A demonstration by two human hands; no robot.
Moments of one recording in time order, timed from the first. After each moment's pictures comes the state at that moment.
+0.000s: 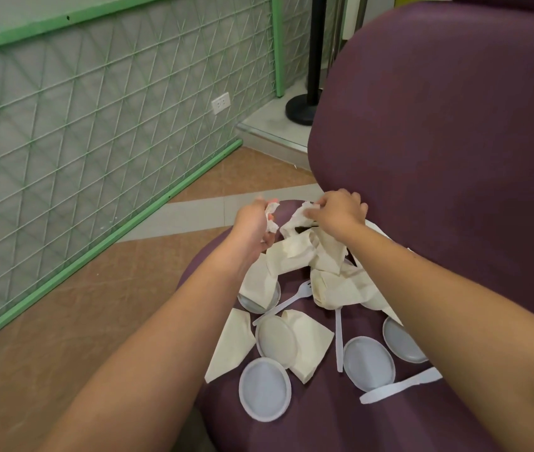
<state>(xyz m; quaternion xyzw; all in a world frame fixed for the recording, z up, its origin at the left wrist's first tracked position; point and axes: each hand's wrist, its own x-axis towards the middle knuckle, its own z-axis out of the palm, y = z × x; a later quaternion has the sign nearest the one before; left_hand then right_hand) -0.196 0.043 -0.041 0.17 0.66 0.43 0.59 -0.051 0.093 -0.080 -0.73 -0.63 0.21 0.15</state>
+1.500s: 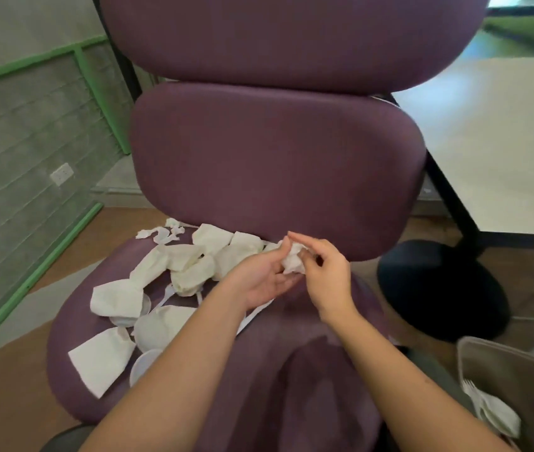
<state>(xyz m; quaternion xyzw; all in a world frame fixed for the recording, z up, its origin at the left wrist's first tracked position) 0.009 -0.138 -0.015 0.34 0.36 0.16 0.85 0.108 -0.216 -0.025 -0.66 -0.42 0.19 0.59</state>
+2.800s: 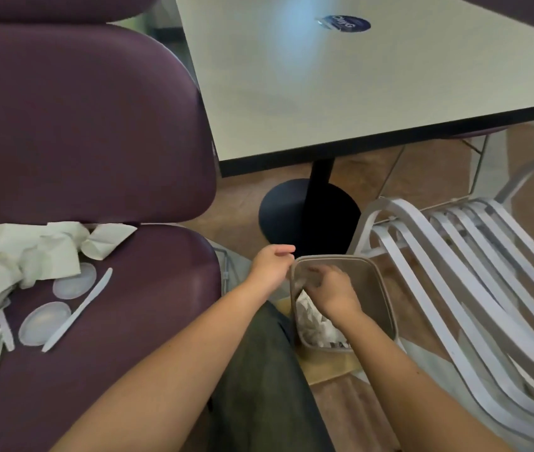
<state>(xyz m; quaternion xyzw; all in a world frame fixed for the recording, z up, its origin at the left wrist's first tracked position) 0.254 -0.346 -0.099 0.66 0.41 0.03 0.63 0.319 -0.470 -0.128 -0.91 -0.23 0.24 0.24</state>
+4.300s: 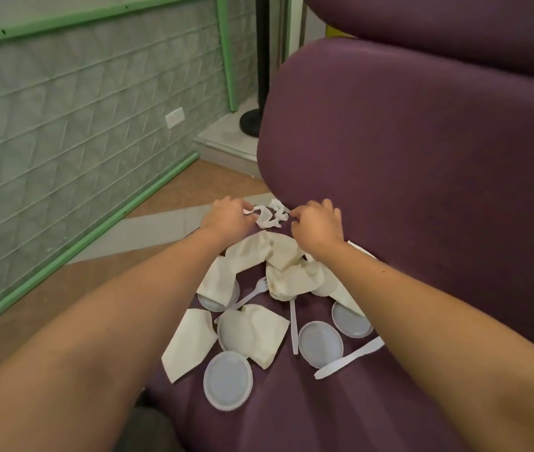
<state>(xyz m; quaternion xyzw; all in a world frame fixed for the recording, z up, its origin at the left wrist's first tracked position) -0.186 0.069 -0.064 0.72 0.67 0.11 0.18 -0.006 0.033 -0.061 -0.71 -0.70 0.07 0.10</state>
